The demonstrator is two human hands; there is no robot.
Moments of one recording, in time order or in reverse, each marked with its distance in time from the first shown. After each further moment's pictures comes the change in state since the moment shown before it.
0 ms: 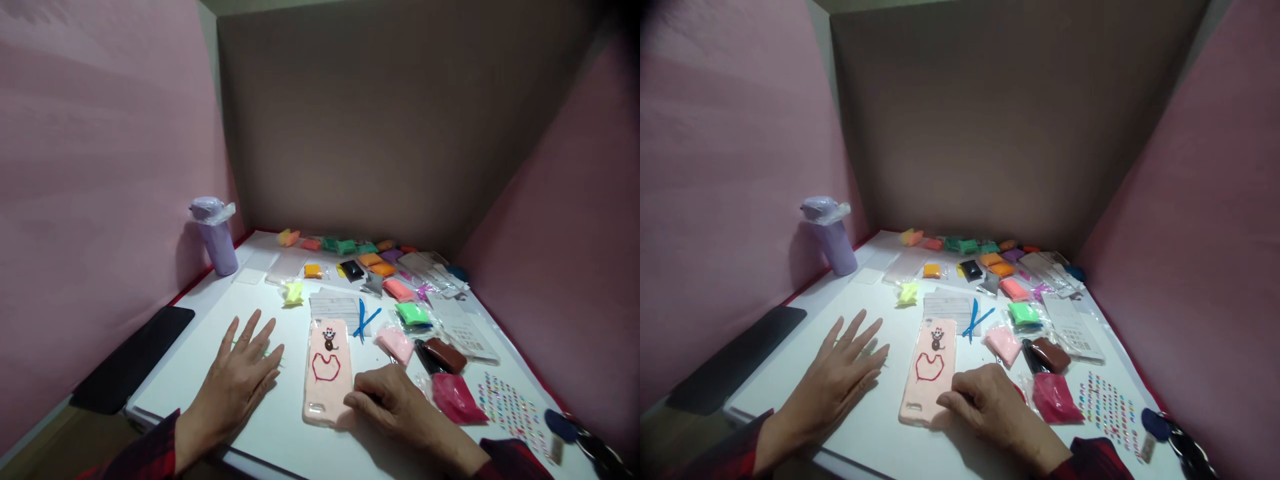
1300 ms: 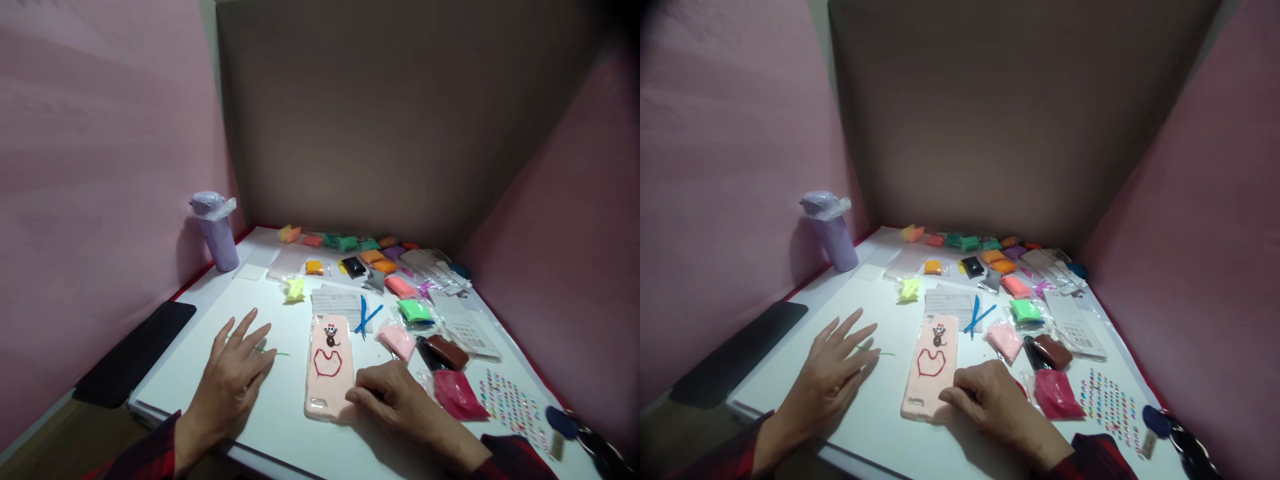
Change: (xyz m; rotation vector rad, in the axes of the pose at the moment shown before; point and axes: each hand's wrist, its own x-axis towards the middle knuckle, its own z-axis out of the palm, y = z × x) left_hand -0.005 0.004 -0.002 -0.088 0.100 -0.095; right_hand 0.002 0.000 -0.001 0.028 -0.004 -0.038
